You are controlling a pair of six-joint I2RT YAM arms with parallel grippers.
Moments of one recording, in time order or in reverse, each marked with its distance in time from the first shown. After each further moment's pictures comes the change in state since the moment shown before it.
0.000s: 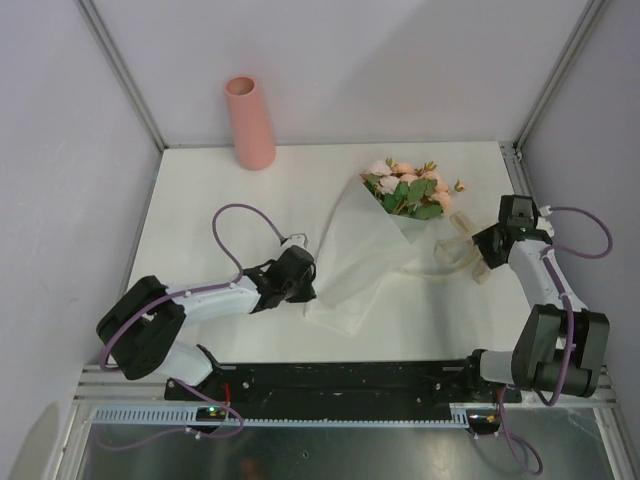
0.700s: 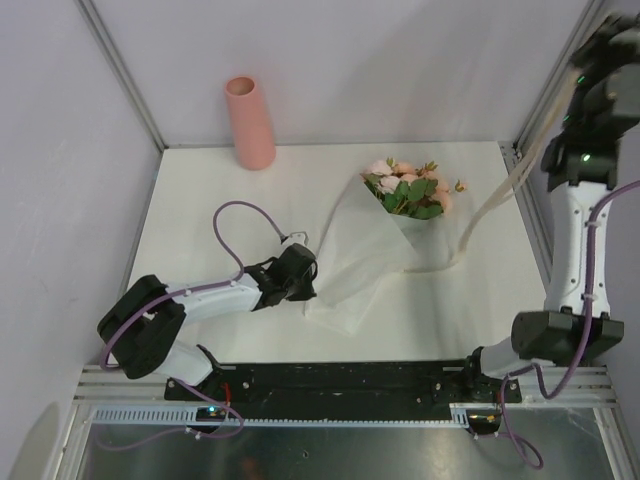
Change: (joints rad) left arm 0.000 0.004 0.031 -0.043 -0.015 0.002; right arm -0.031 0.235 1.070 0.705 0.009 -0.839
